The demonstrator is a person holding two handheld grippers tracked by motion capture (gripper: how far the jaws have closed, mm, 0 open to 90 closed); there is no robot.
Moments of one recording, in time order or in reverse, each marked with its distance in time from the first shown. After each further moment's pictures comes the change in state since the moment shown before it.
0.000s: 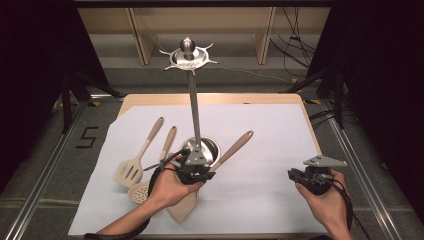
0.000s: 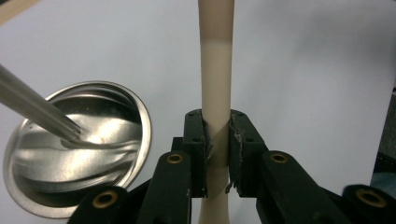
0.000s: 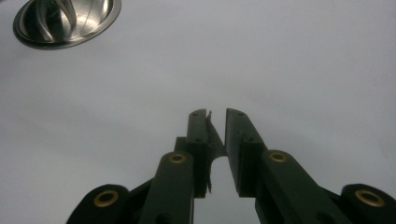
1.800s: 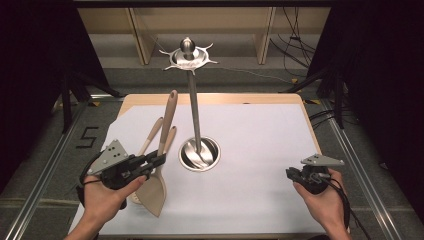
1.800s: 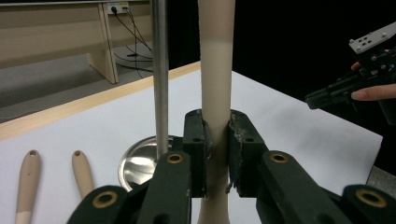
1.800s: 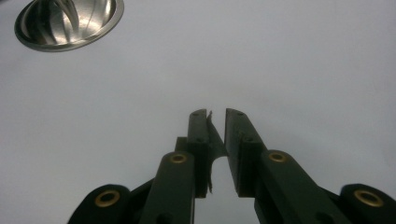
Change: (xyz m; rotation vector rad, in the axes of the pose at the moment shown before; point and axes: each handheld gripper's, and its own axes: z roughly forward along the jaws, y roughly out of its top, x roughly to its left) left arm 0.022 -0.043 -0.139 -0.455 0.144 -0.195; right arm 0.003 0.006 0.002 0.017 0.002 -0.022
